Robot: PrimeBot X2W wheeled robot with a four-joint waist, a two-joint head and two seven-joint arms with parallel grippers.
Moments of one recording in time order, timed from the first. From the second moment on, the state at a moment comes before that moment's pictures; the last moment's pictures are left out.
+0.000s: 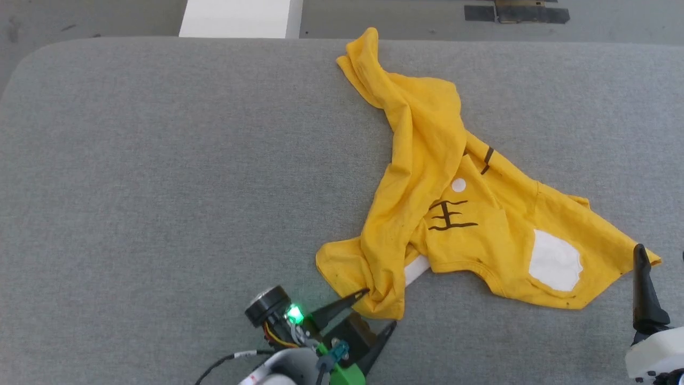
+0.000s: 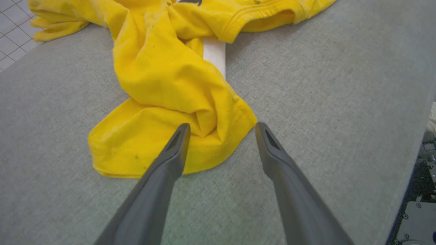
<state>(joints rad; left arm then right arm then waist) -0.23 0.26 -0.77 0.16 -0.03 -0.13 0.03 0.14 -0.05 -0.32 -0.23 0.15 0.13 0.11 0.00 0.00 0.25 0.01</state>
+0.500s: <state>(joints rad) -0.27 0.20 -0.70 0.24 -0.22 -0.13 -0.03 0.14 -0.05 -0.32 -0.24 0.15 0.13 0.14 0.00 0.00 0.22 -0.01</state>
